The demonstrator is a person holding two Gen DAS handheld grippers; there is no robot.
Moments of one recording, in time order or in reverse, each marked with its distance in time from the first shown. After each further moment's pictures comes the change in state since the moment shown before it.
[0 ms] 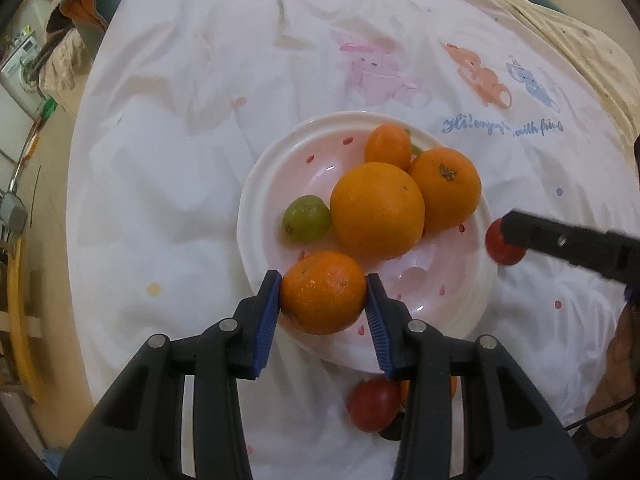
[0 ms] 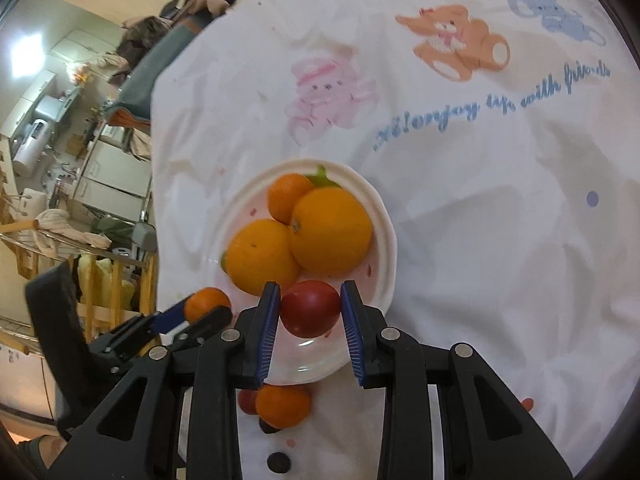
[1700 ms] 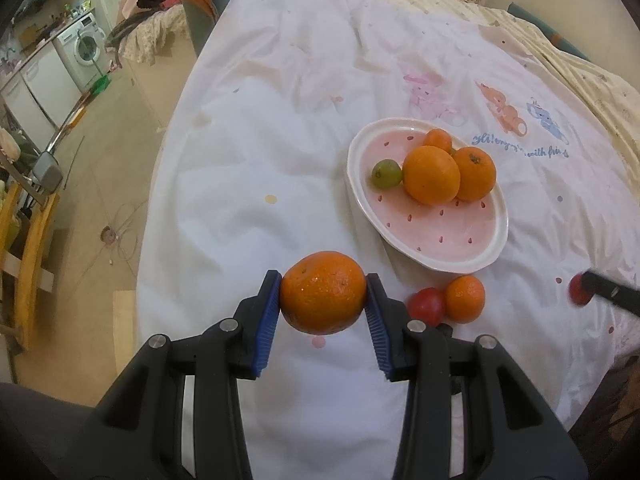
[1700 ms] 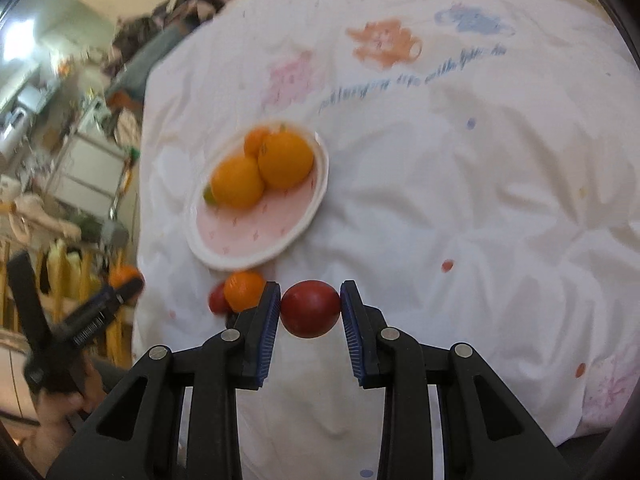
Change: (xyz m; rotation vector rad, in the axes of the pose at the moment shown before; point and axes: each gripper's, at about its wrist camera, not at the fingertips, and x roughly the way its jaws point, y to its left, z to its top) left arm -0.078 0.045 -0.084 -0.140 -0.130 0.092; right arm -0.089 0.000 -0.092 -0.009 -0.087 -0.137
